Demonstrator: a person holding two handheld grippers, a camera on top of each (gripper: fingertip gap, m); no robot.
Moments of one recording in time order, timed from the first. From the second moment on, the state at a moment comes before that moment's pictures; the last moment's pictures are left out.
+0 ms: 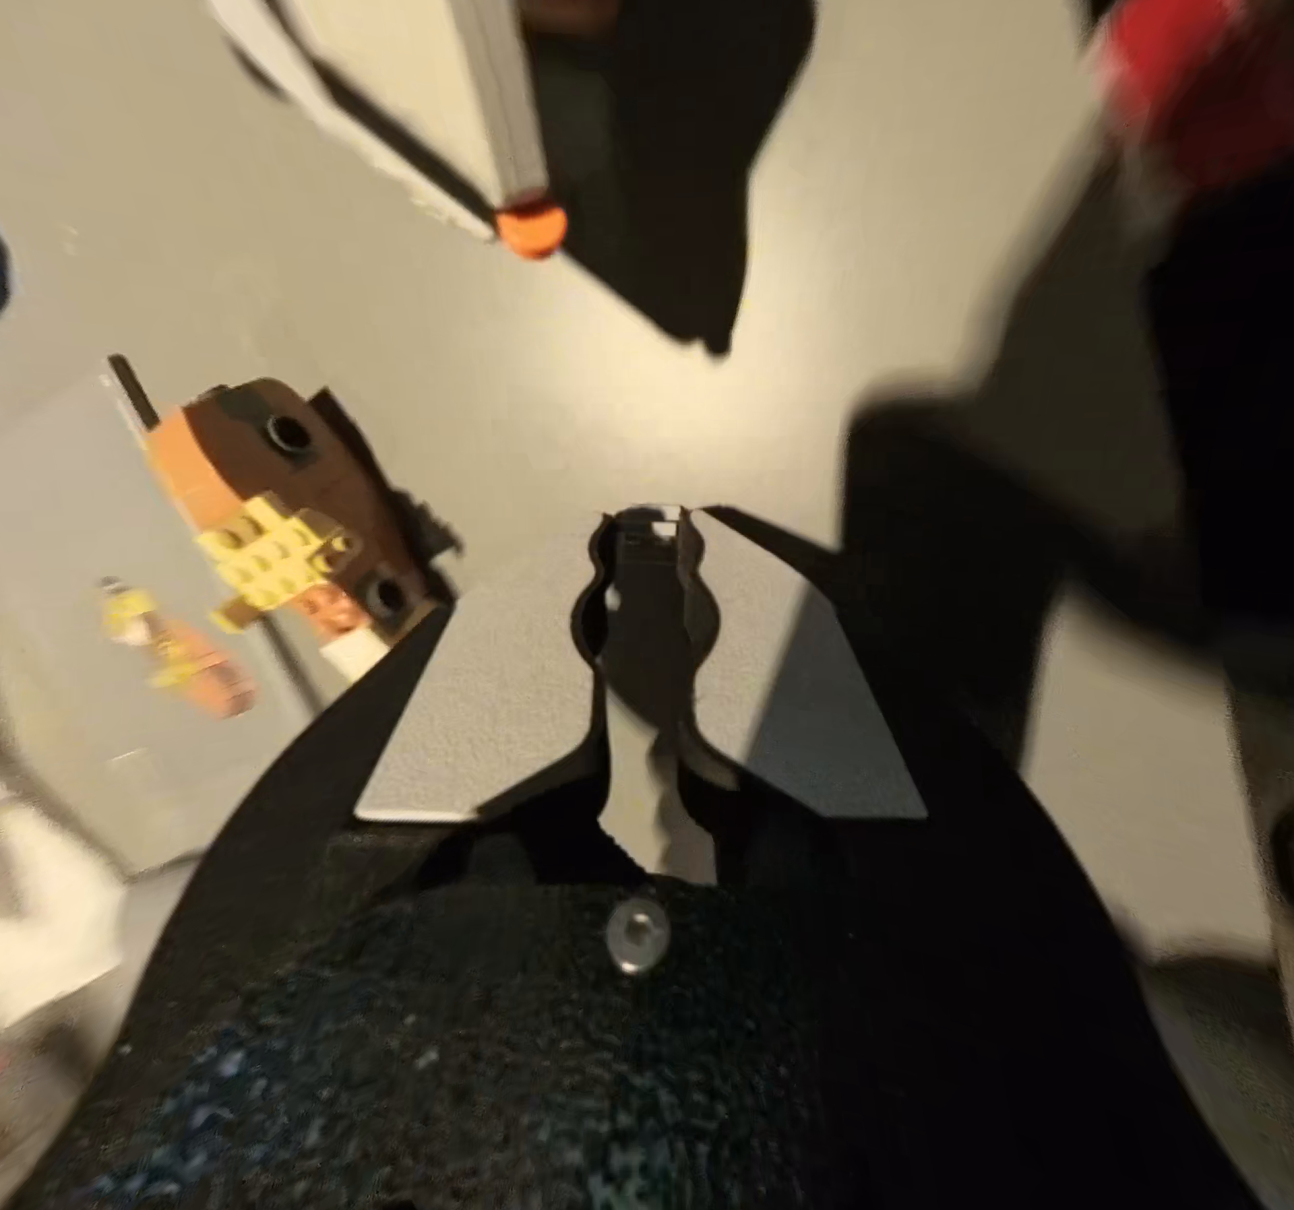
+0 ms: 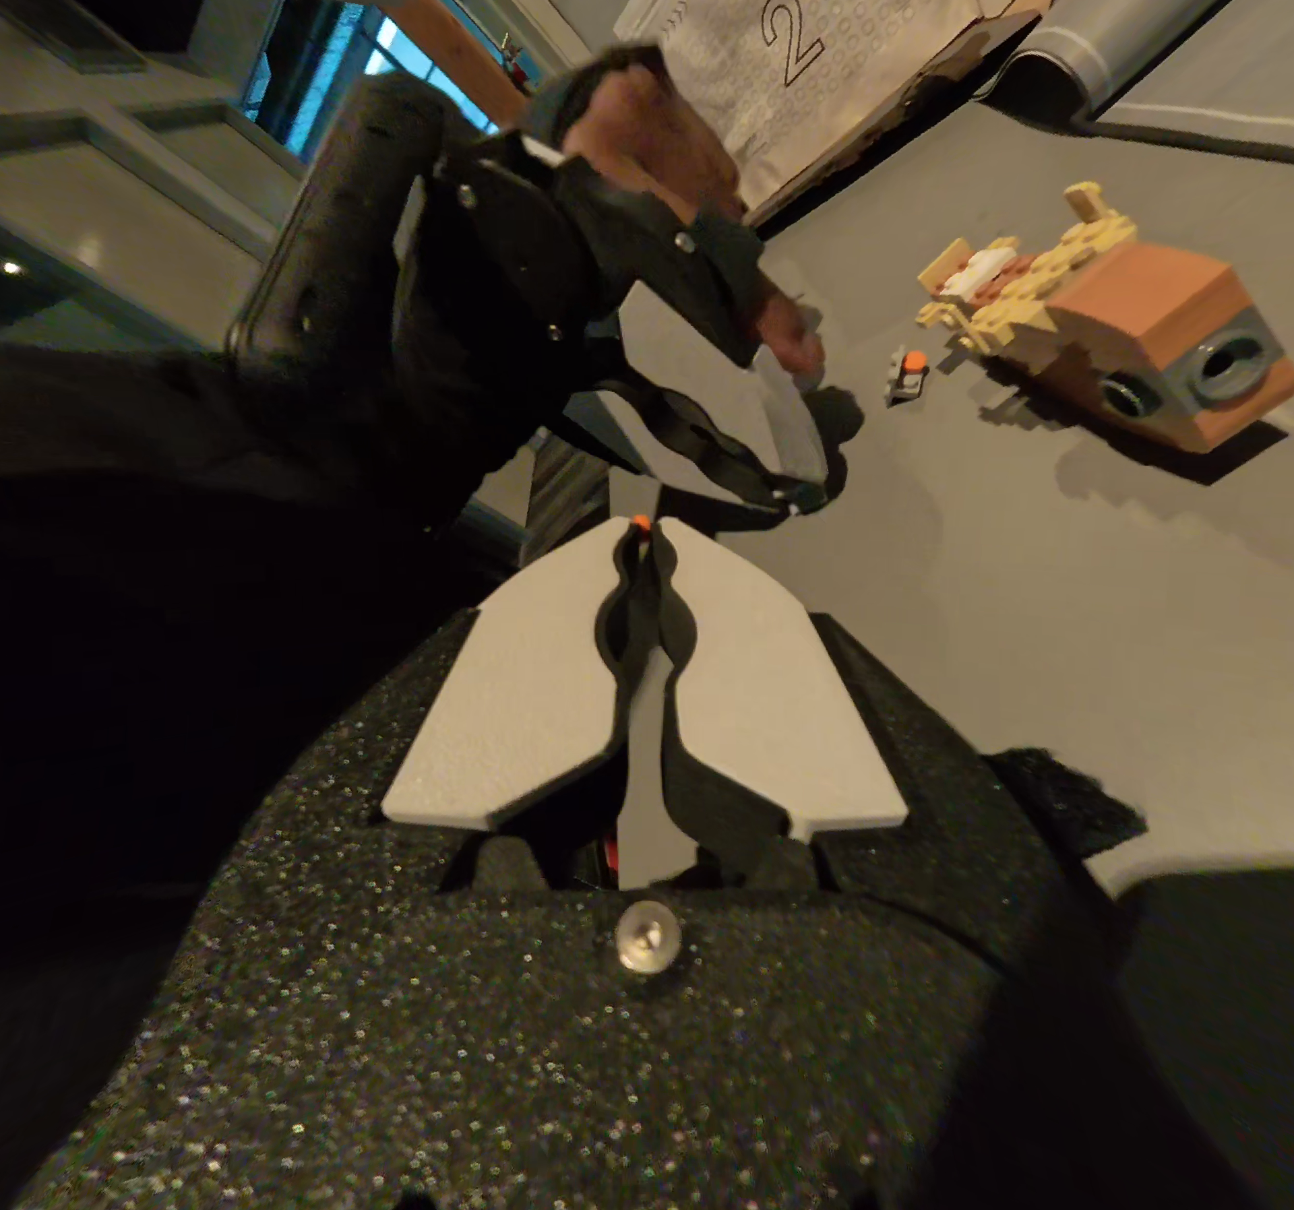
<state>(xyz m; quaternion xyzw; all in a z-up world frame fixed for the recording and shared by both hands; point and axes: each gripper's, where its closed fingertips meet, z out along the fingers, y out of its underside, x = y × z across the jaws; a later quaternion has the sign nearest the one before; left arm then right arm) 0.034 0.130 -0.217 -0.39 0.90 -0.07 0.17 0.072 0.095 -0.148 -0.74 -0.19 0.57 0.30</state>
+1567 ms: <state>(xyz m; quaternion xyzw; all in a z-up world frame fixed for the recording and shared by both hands) 0.038 0.130 -0.217 -0.39 0.86 -0.27 0.20 0.084 0.091 -0.158 -0.75 -0.18 0.55 0.32</state>
